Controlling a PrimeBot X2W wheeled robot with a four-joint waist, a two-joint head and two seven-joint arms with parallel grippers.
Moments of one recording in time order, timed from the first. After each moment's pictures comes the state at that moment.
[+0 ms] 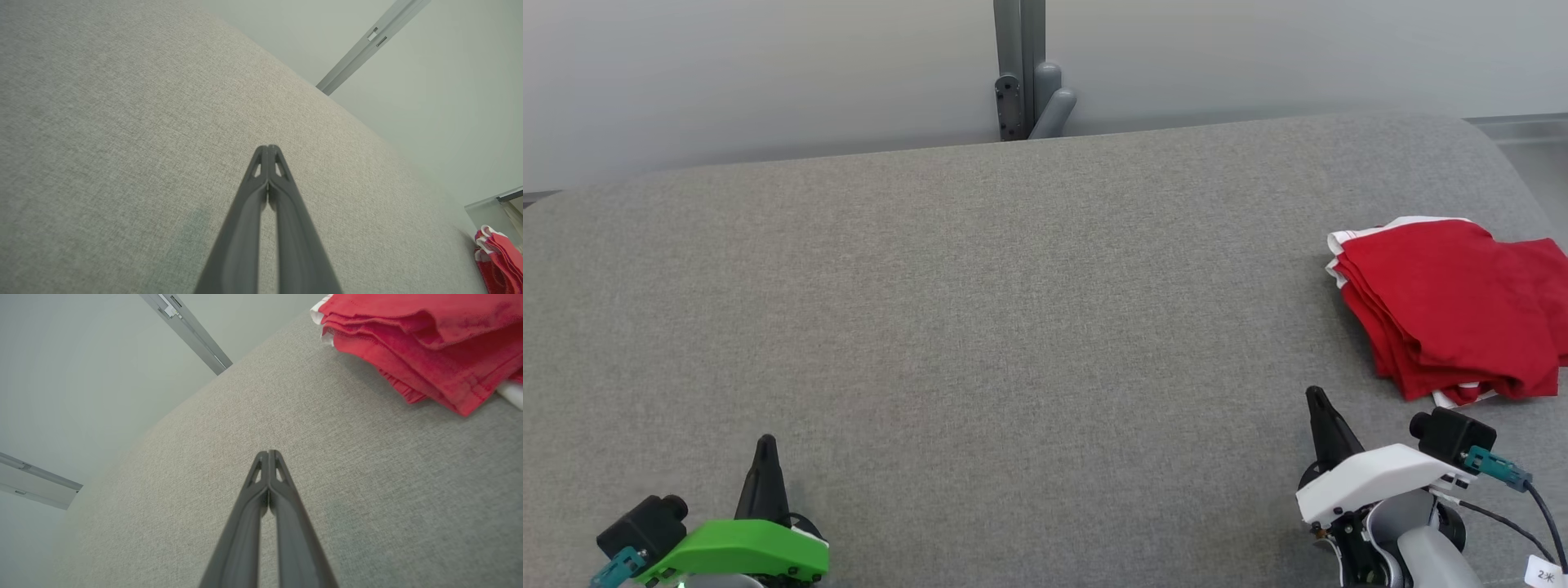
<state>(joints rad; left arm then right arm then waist) -0.04 0.04 0.02 0.35 -0.70 -0.07 -0.13 -0.17 -0.04 0.04 0.48 0.64 0.13 -0.13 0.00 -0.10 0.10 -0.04</state>
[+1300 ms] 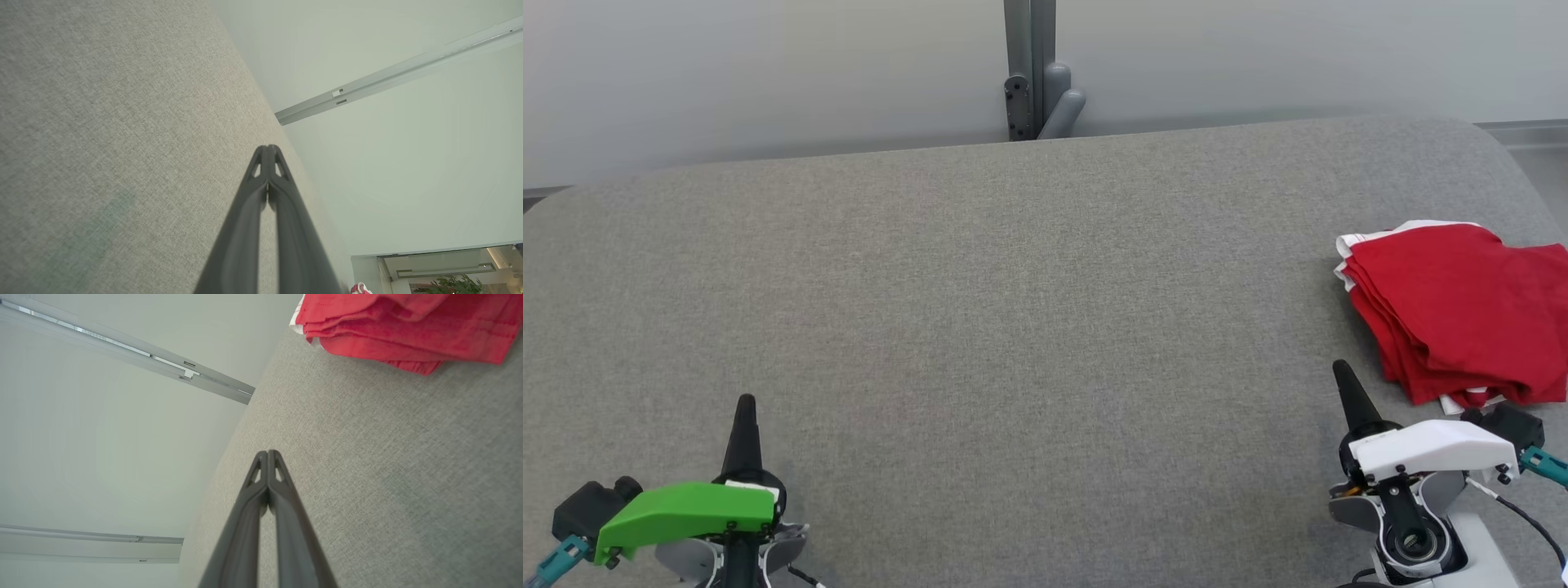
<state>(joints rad) -0.10 0.04 0.07 0.28 -1.15 -0.05 -0.01 -0.19 -0.05 -0.05 0.41 1.12 0.13 0.00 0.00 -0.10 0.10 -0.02</state>
